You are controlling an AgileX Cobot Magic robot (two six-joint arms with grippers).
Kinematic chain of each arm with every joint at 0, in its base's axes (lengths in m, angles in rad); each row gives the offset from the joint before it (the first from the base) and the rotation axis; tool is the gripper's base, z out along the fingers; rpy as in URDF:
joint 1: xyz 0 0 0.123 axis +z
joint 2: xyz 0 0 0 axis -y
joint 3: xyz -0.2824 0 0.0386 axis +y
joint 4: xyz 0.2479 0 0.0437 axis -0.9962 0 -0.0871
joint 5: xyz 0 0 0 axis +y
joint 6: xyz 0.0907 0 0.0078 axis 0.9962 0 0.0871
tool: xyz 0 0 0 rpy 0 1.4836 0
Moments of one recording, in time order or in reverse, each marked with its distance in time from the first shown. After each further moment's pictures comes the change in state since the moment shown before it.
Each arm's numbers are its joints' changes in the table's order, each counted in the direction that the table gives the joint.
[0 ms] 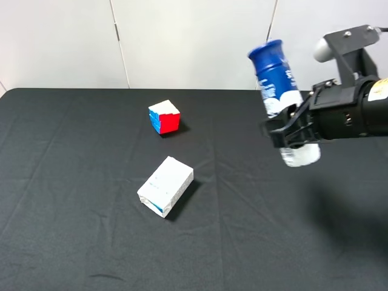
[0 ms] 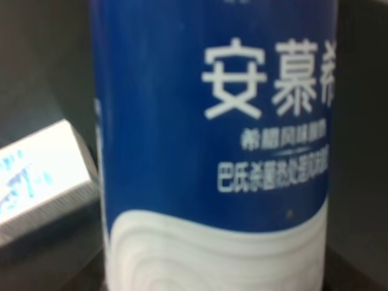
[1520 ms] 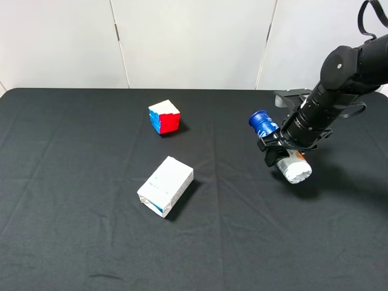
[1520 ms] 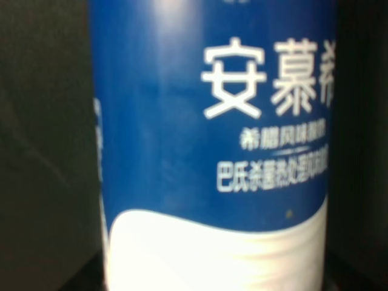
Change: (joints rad) left arm 0.519 0.094 0.000 -0.001 0.000 0.002; right arm -0.223 -0.716 -0.370 0.067 0.298 0.014
